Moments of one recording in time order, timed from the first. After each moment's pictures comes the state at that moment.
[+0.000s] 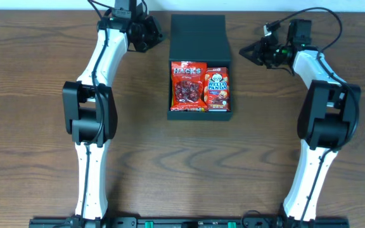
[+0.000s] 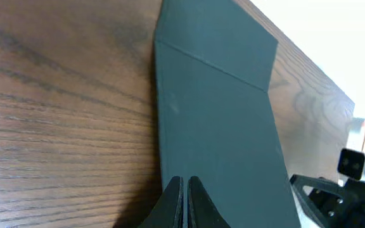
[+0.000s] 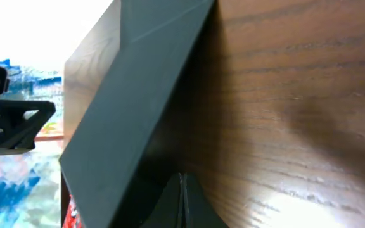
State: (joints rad) left arm -0.15 2.46 2.18 -0.69 0.53 -0.67; right arm -0.10 2.40 1.77 -0.36 -0.91 0.39
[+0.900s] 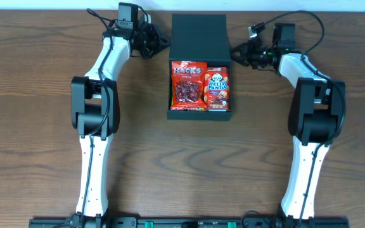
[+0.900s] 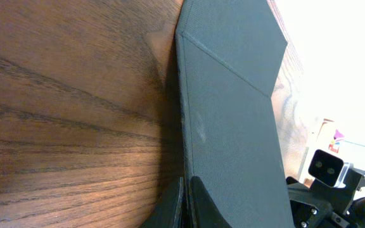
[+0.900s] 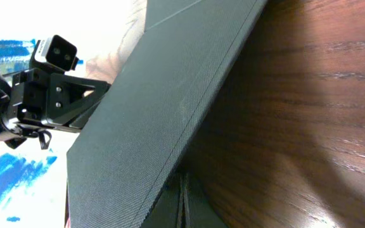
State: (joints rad) left arm -0.13 2.60 2.18 -0.52 0.70 -0.80; right arm -0.04 2.46 1.77 -0.21 -0.99 0.45
